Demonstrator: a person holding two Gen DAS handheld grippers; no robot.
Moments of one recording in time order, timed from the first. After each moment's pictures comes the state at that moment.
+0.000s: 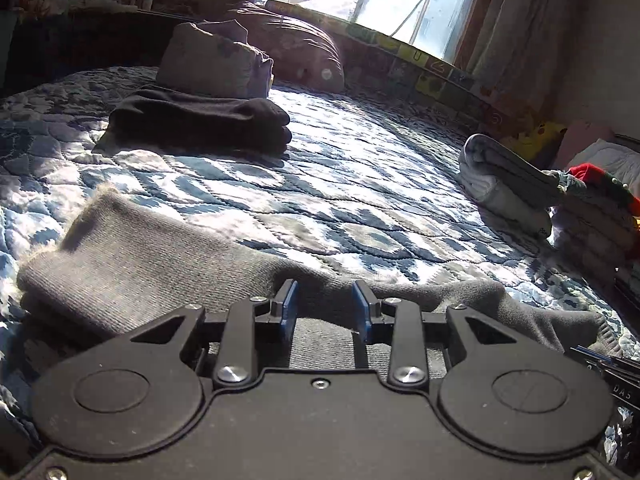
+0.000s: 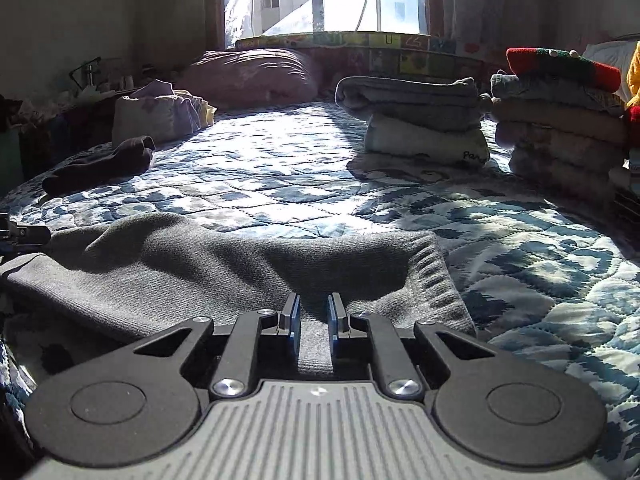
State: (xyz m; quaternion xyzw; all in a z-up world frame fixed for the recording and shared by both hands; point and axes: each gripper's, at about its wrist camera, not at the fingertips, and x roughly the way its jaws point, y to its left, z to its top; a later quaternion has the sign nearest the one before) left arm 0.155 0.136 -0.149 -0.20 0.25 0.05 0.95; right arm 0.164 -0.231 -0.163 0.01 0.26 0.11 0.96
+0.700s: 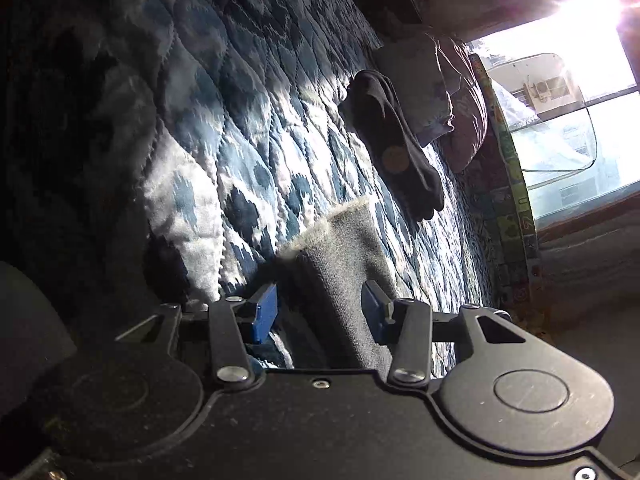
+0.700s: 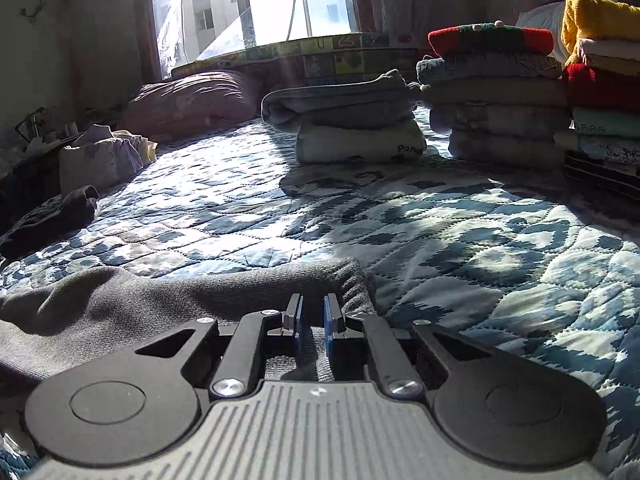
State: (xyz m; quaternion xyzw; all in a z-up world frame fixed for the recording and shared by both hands) left arm 0.068 0.231 -0.160 -0.55 0.24 0.14 0.79; right arm 0.180 -0.266 -0.160 0.08 0.25 0.03 0.97
